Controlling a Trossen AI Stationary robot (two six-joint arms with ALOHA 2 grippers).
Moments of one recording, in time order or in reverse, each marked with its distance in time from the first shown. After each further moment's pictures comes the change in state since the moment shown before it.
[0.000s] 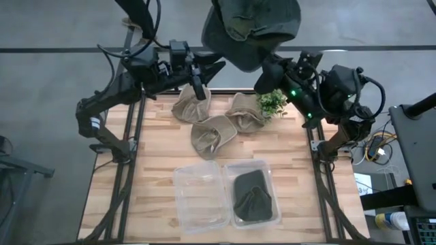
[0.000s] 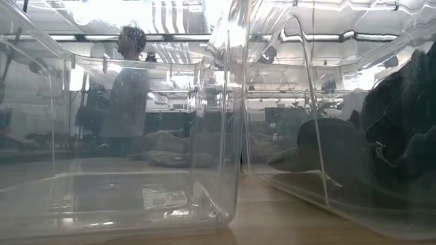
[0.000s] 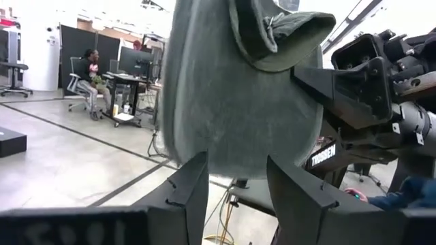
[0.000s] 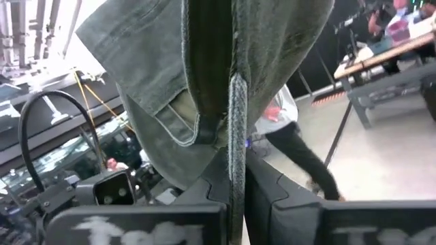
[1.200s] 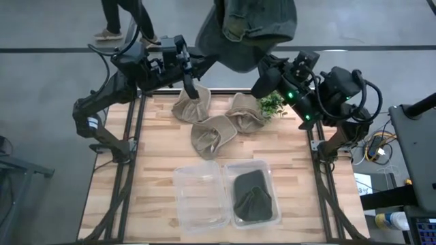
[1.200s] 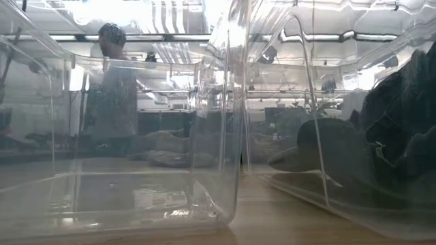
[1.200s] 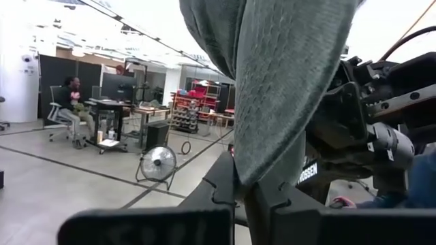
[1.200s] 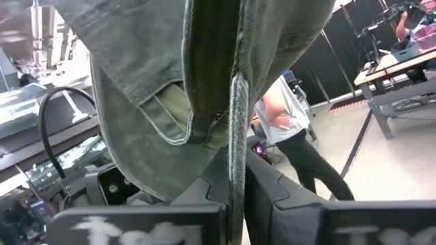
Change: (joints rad) left arm 0.008 -0.026 0.000 0.071 0.082 0.071; right arm 0.000 0.030 0.001 0.063 -0.060 -0.049
